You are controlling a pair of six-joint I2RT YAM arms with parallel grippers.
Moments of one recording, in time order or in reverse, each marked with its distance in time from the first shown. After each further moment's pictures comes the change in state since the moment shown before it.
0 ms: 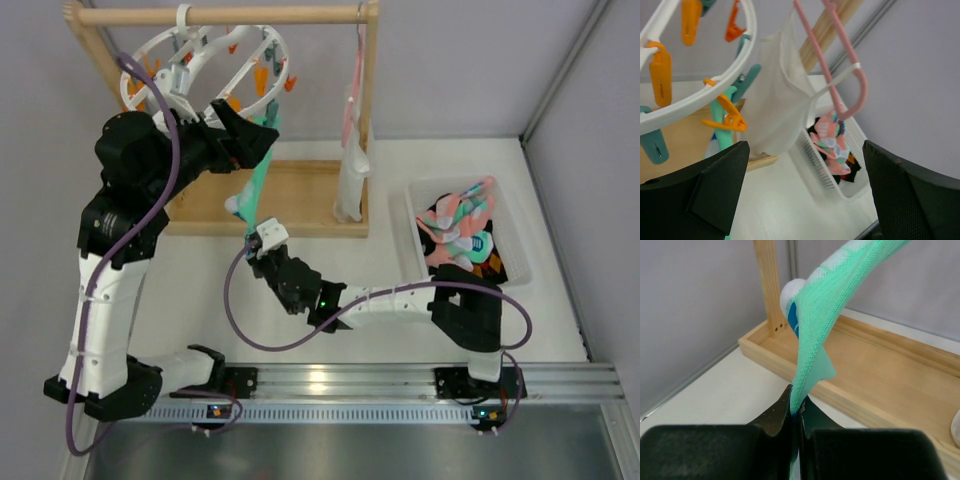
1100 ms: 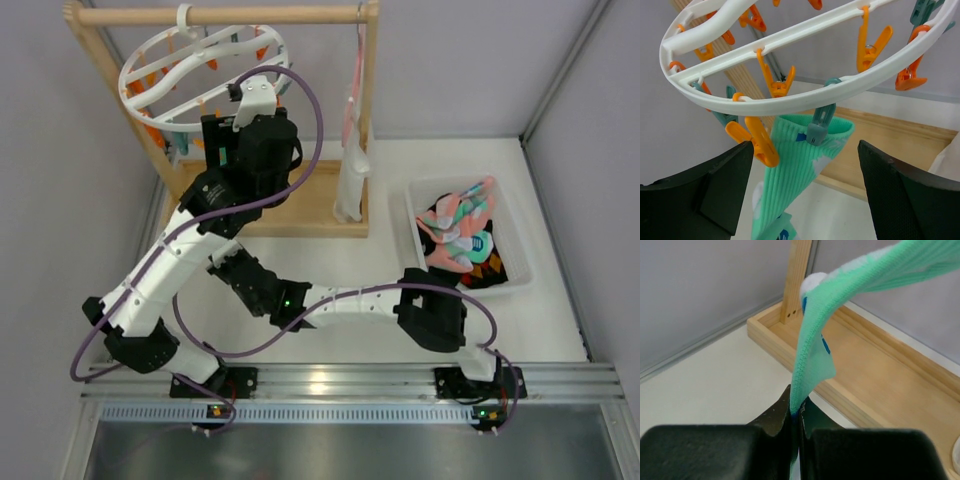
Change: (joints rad) left arm -0.467 0.261 0.035 -0.063 -1.426 0.367; right arm 0.050 0.216 0.340 -0.233 -0.008 -0.138
